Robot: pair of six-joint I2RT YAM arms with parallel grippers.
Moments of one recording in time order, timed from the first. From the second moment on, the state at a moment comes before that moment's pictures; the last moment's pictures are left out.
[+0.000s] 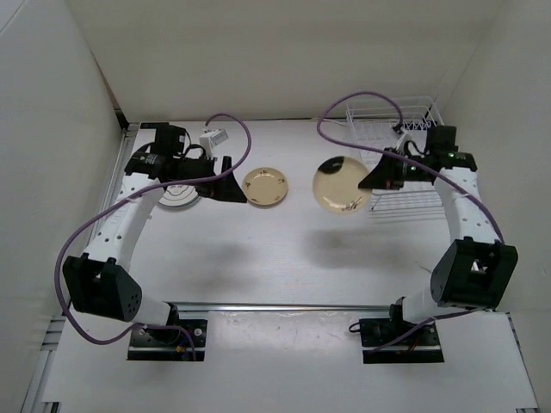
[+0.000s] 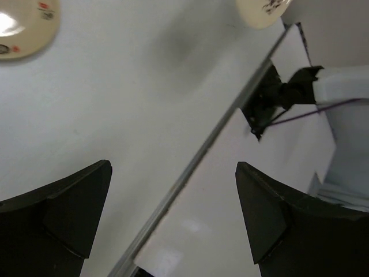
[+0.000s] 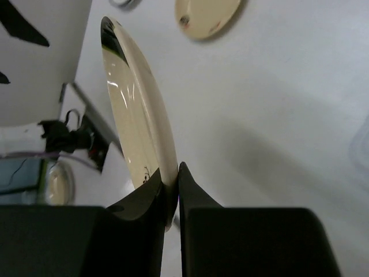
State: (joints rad) left arm -0.19 1.43 1.42 -0.90 0.83 0.02; right arm -0.11 1.49 1.37 -0.86 -0.98 -0.06
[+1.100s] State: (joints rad) left arm -0.20 1.65 1.39 -0.86 1.03 -0.04; right arm 0.39 1.92 1.70 -0.86 -1.01 -0.06
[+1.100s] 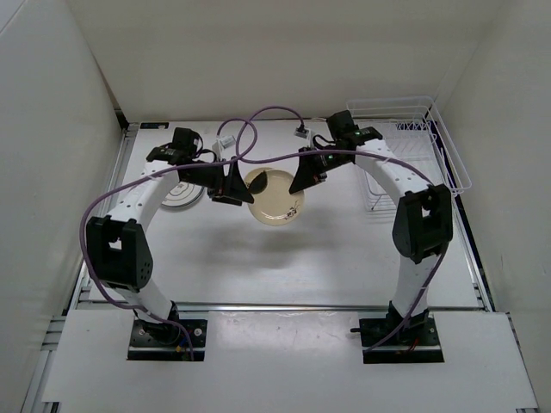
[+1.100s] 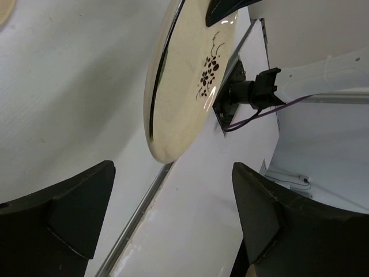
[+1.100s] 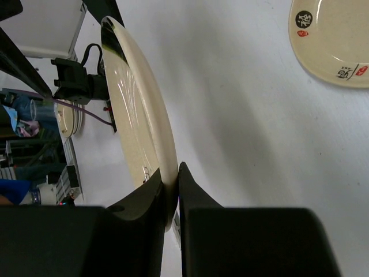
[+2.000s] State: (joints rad) left arm -0.20 1.81 1.47 -0.86 1.00 -0.04; right arm 0.43 2.03 1.78 -0.81 -1.05 0.07
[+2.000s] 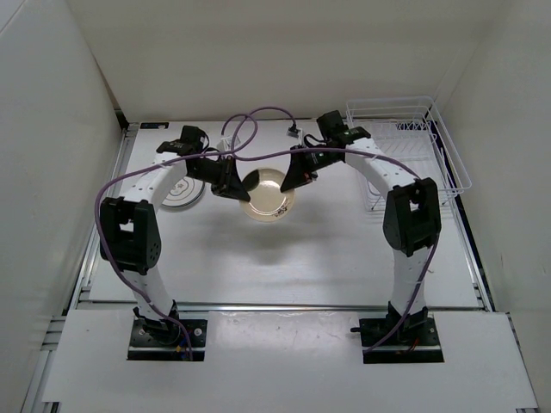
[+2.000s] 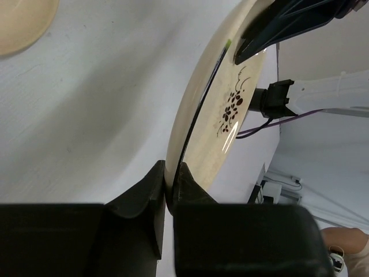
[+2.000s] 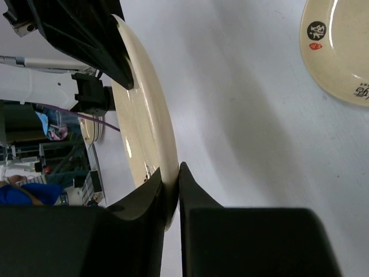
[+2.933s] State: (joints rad) left arm -0.19 2.17 1.81 -0.81 0.78 -0.14; right arm 0.14 1.80 1.72 -0.76 -0.40 0.02
